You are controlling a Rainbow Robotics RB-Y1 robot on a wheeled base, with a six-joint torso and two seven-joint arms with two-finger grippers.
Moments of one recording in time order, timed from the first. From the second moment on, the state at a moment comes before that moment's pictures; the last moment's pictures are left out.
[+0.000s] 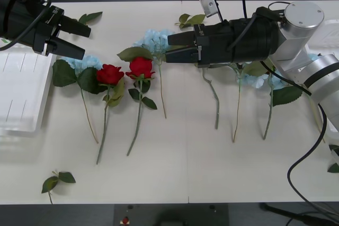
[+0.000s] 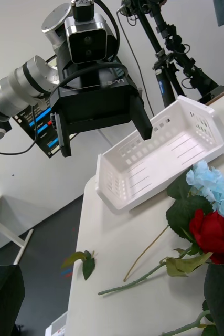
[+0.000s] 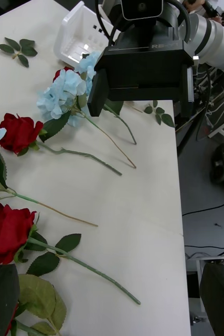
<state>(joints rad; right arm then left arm) -0.79 -0.51 0.35 -1.17 -2.10 1.24 2.59 -0.90 1.01 -0.46 -1.12 2.18 1.49 -2.67</state>
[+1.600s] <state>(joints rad) -0.74 -0.68 -0.10 -1.60 -0.93 1.92 1.12 -0.90 1.03 -0.44 -0.95 1.64 1.39 -2.03</state>
